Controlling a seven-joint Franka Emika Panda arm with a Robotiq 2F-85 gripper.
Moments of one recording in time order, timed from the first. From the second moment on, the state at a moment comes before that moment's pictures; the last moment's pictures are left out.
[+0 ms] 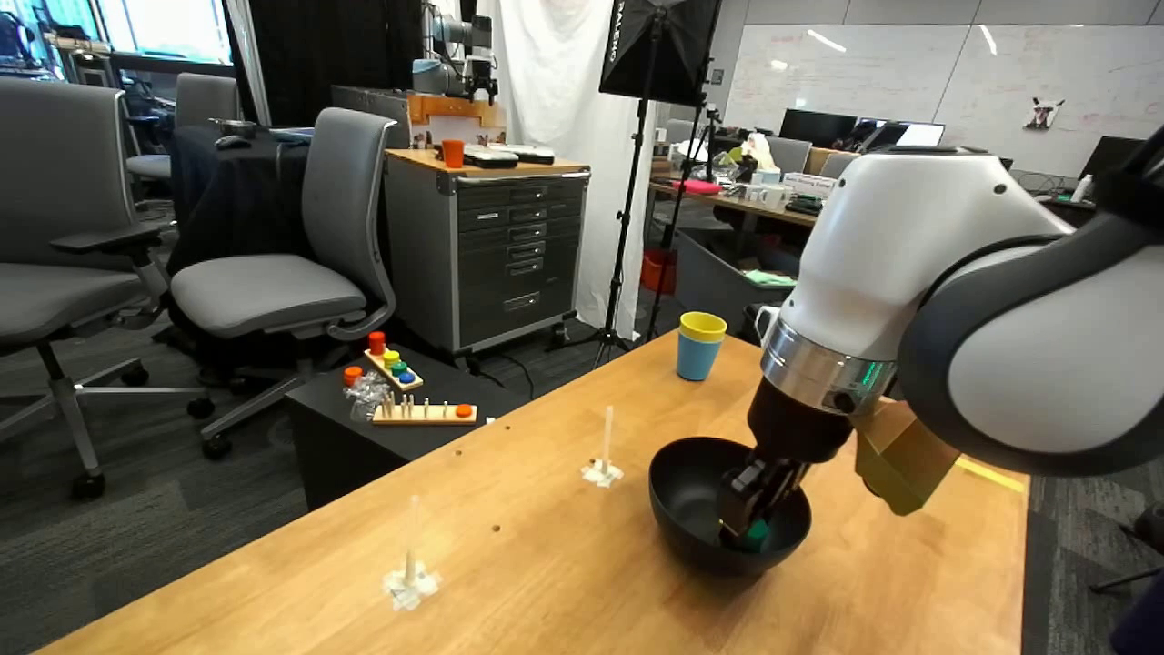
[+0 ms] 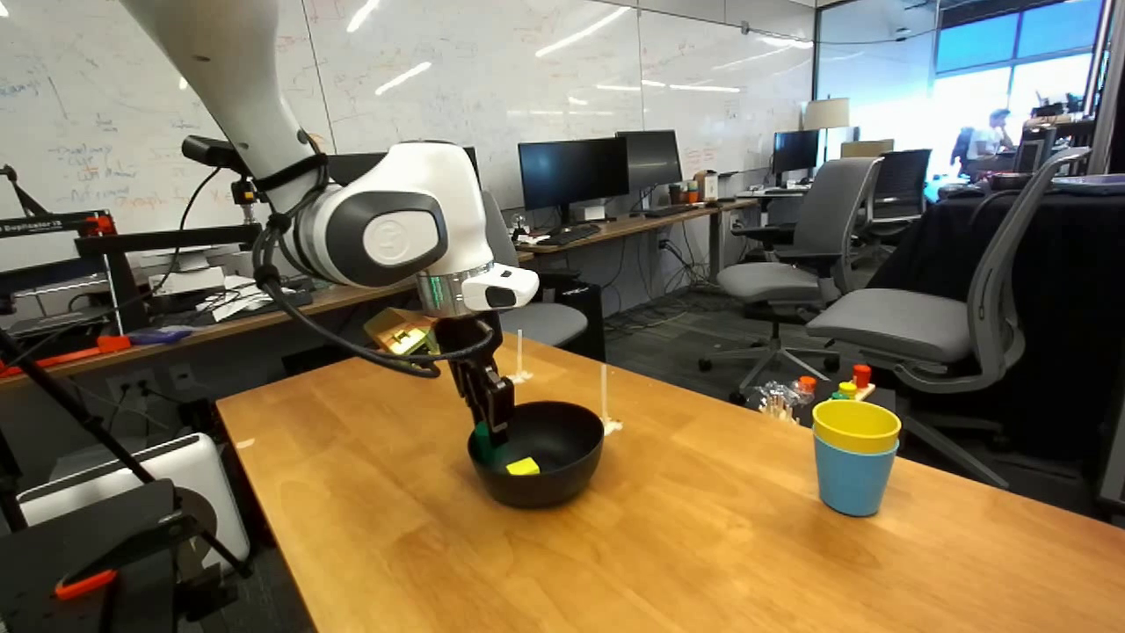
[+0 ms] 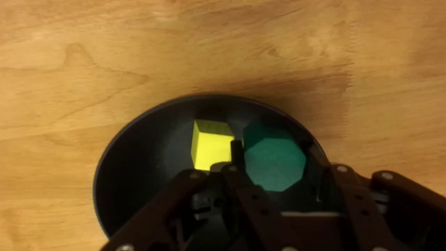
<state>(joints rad) 0.11 0.45 0.01 -2.31 -0.04 2.83 0.19</state>
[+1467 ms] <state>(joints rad) 0.03 0.07 0.14 -2.35 0.22 2.45 -0.13</state>
